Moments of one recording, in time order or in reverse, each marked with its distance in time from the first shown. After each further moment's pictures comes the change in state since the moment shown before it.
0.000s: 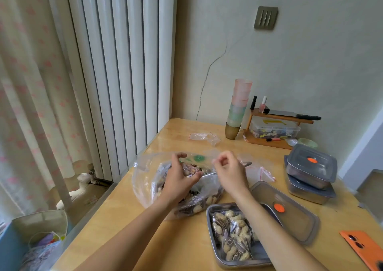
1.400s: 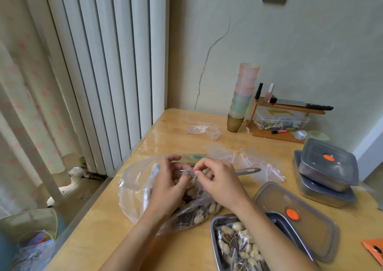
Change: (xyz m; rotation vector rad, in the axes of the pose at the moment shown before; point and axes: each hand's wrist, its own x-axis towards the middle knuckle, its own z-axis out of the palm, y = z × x) left_hand -0.006 -0.006 -0.015 -0.136 0.021 -0.027; right_hand 0.016 0.015 0.030 -0.105 -0.242 -0.375
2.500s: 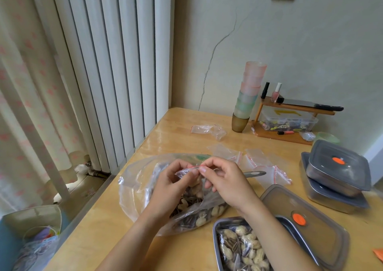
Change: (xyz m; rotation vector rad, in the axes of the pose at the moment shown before) left_hand -0.001 0.015 0.002 -0.362 -0.122 -0.035; right_hand -0.002 -0.008 -0.011 0.411 -0.068 0.271
